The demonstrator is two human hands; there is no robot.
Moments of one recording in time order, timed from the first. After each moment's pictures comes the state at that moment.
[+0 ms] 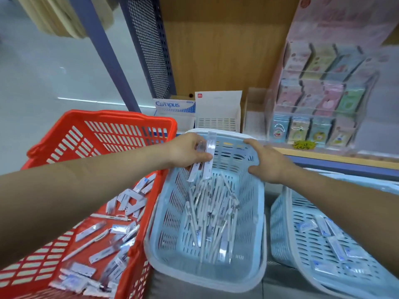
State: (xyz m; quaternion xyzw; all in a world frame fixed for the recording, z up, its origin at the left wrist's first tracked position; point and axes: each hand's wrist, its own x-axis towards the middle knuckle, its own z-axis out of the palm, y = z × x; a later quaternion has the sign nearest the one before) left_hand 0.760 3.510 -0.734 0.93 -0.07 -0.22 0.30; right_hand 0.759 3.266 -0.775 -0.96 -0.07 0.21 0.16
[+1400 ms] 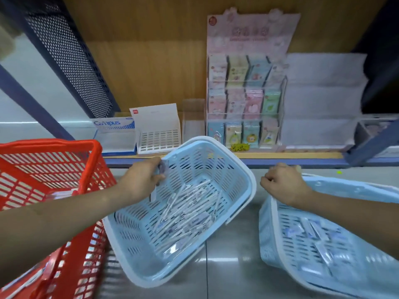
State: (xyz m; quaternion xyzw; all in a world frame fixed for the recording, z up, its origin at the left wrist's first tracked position) left_hand 0.753 3.428 -0.771 0.97 -0.14 -0.11 0.19; right_hand 0.716 3.058 -0.804 -1.00 -0.03 0.05 0.06
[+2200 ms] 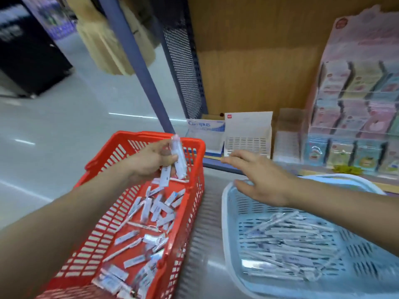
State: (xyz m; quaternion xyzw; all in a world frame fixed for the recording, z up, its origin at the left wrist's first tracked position) left_hand 0.735 3.598 -0.696 0.74 0.12 -0.15 0.65; right_hand 0.761 3.315 -0.727 -0.89 -0.40 0.07 0.20
